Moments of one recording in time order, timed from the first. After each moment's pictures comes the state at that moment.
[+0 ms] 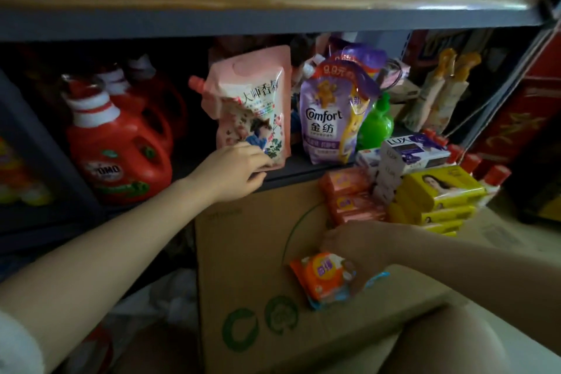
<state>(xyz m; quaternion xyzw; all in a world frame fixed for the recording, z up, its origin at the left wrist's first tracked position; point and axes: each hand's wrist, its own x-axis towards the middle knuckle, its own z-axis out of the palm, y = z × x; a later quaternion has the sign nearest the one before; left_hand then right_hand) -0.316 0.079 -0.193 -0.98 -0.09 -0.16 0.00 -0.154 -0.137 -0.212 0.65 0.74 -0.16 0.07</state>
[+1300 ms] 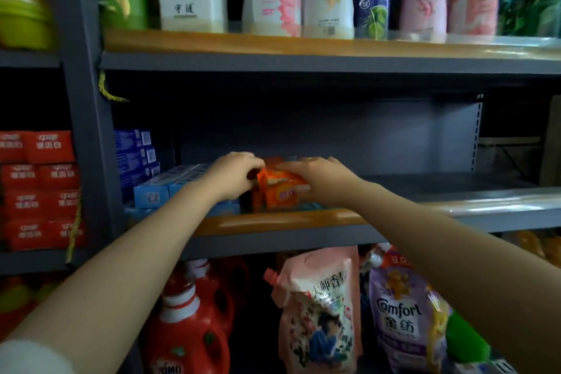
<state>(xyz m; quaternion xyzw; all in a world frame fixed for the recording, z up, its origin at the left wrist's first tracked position) -0.335 0.212 0.063 -0.92 -0.28 -0.25 0.09 -0.174 0.098 0.064 0.67 0.71 0.21 -0.09</state>
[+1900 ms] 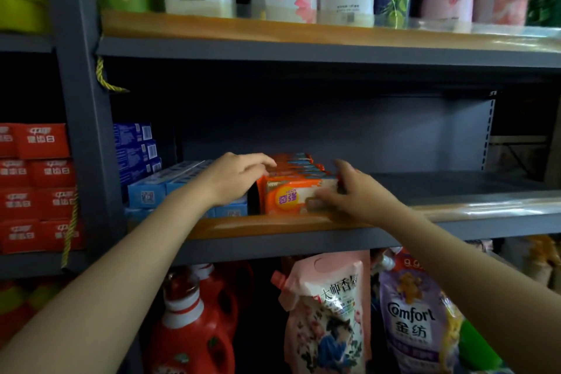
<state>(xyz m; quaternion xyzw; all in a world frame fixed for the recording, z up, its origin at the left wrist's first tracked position) -0.353 0.208 0.058 -0.92 -0.27 -0.28 -0.08 -0.147 0.095 0.031 0.73 0.60 0.07 -0.31</state>
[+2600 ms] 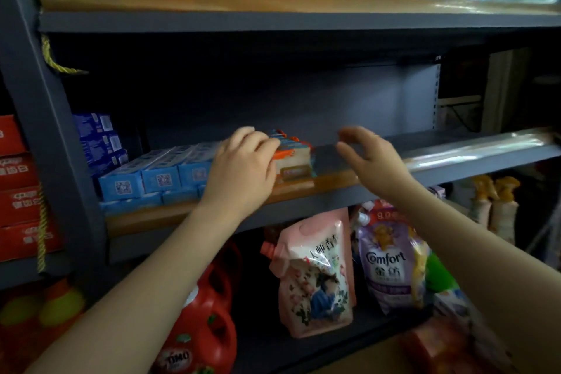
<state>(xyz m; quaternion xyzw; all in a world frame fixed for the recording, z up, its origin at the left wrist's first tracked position) -0.334 0.158 0.023 -0.86 -0.17 -0.43 0.21 -0.152 0.041 0.013 0.70 0.52 0.20 -0.46</state>
